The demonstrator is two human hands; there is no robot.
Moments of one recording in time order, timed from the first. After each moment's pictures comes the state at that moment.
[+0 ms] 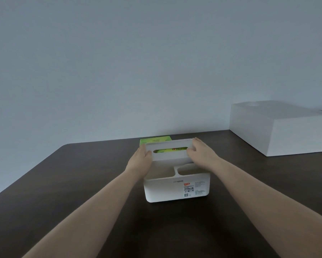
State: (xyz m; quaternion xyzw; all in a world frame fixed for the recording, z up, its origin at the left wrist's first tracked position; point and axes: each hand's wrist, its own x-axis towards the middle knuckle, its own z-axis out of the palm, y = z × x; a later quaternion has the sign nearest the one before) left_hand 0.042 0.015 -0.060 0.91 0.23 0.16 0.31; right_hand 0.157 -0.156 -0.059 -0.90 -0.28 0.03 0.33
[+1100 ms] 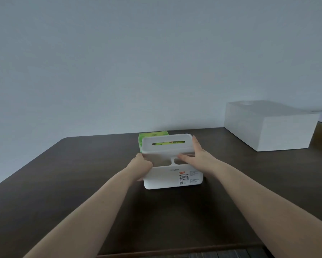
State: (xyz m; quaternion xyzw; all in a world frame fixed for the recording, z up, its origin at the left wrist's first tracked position) left_hand 0.015 0.000 -0.073 0.83 0.32 0.07 0.45; right_hand 0.109 -0.186 -0.066 -0.87 -0.25 0.14 0.41
